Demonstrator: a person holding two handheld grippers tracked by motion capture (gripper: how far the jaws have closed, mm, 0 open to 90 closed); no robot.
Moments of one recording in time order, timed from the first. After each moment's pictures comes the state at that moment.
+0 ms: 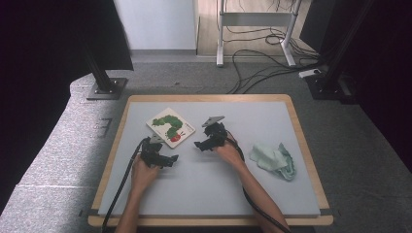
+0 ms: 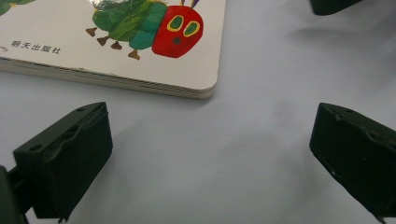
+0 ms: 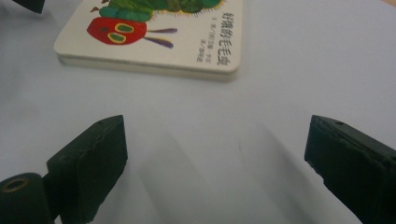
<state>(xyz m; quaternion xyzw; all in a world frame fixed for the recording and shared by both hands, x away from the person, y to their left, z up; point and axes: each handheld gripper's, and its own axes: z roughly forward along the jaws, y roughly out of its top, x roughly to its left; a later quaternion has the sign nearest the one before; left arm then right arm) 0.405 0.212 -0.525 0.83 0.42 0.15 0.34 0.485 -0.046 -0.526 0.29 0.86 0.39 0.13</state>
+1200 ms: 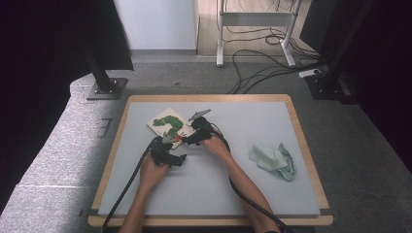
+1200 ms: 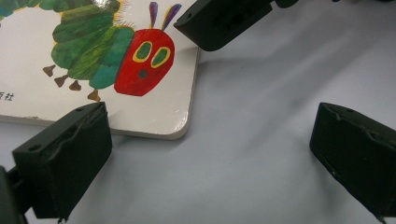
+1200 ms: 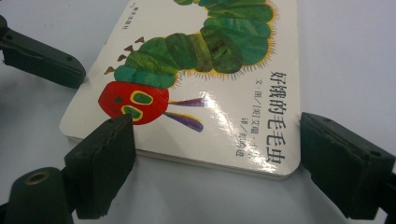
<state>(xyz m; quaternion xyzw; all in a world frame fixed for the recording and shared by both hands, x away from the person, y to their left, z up) 0.410 0.179 -0.527 0.84 0.40 0.16 0.32 0.513 -0.002 -0.532 0.28 0.86 0.42 0.07</state>
